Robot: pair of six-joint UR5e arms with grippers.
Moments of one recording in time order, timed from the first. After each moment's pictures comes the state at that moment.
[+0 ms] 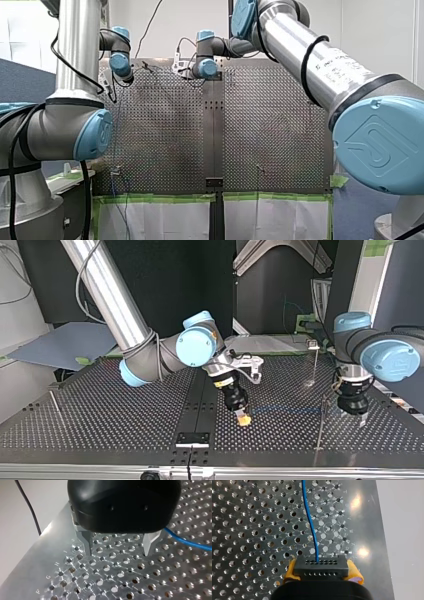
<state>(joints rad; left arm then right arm) 0.15 -1.70 -1.58 -3.03 -1.66 -2.00 2.40 -0.76 0.62 0.02 1.54 1.70</state>
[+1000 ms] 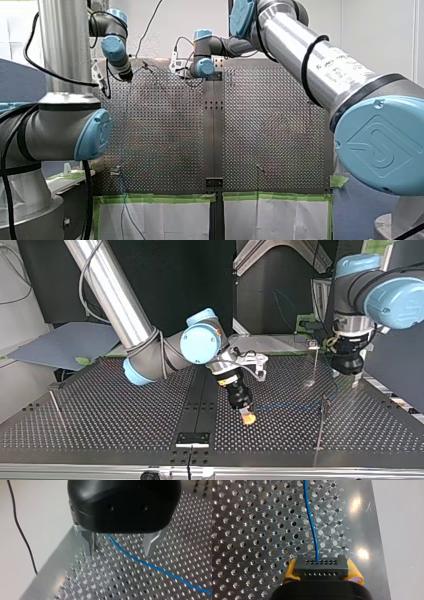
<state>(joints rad) 0.11 -1.43 -1.79 -3.20 -1.64 -2.00 2.42 -0.76 0.62 0.02 1.54 1.70</state>
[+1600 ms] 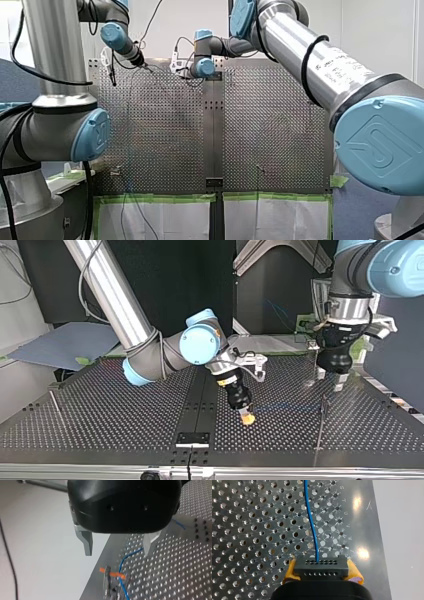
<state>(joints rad) 0.05 -1.33 -1.79 -3.17 -1.51 -1.88 2.42 -0.76 0.62 0.02 1.54 1.71</state>
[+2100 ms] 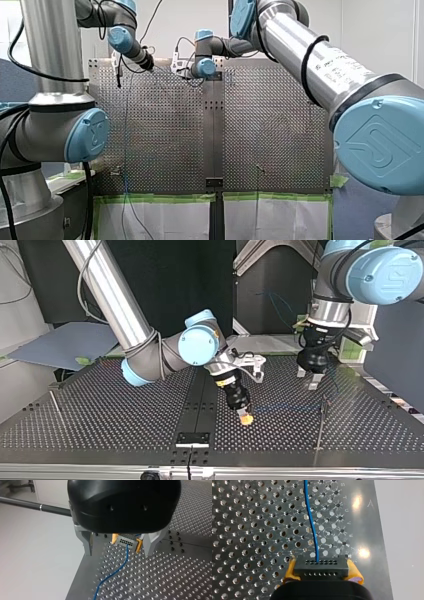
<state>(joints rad) -0.03 -1.38 -1.78 -3.17 -1.49 -1.74 2.41 -0.76 0.62 0.02 1.54 1.71</state>
